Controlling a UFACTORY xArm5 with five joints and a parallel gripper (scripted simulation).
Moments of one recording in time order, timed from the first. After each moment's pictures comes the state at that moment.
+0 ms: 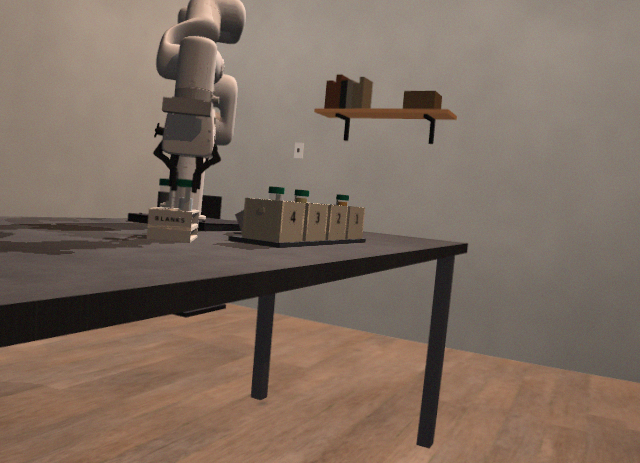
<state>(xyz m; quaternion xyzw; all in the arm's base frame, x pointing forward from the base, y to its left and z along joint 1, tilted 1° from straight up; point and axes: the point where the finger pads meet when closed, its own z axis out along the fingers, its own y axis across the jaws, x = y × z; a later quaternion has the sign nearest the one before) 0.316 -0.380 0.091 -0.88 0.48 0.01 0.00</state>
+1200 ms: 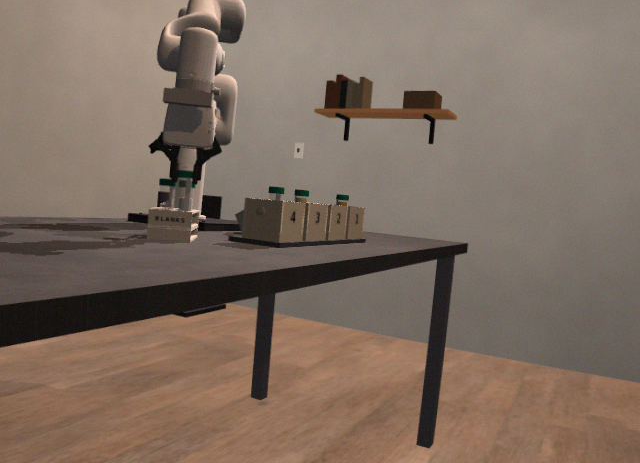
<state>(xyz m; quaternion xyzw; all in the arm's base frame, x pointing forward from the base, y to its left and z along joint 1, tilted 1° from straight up) 0.316 -0.380 0.108 -0.88 0.48 0.01 0.00</state>
